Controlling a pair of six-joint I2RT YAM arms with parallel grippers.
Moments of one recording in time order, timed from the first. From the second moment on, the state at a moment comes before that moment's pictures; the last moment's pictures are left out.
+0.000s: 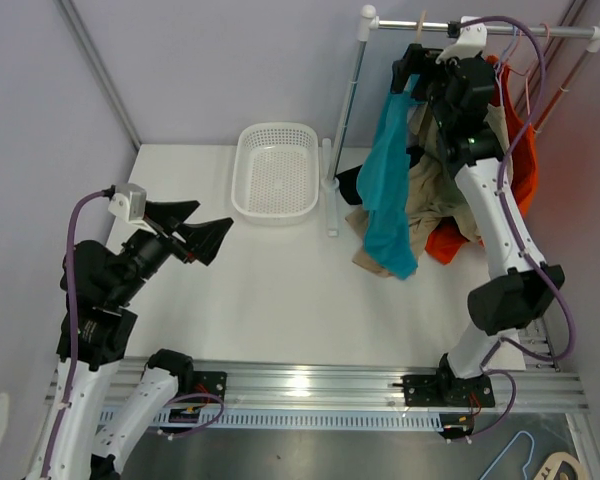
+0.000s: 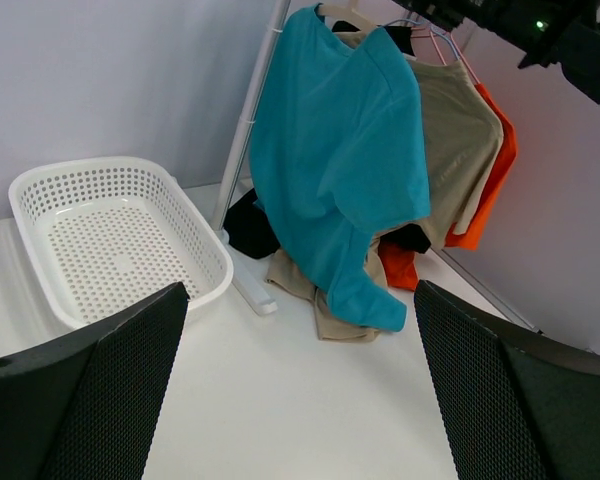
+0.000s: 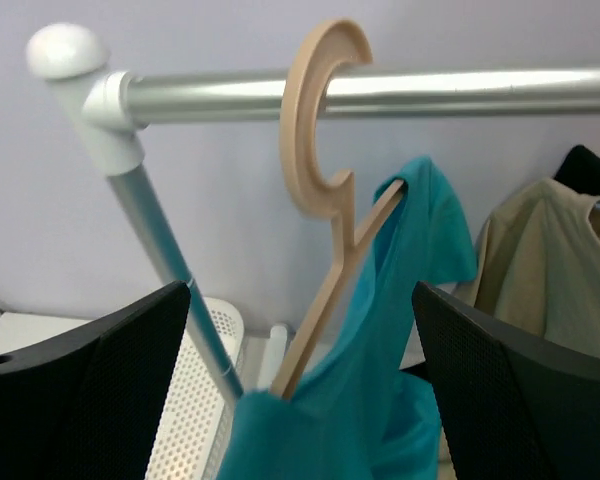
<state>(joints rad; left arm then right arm) -0.25 0.59 1.03 -0.31 0.36 -0.33 0.22 1.67 1.88 -0.12 0.06 0.15</state>
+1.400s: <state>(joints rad) -0.51 0.86 1.22 -0.18 0.54 -0.29 0.21 1.16 1.70 -0.46 -0.10 0.25</state>
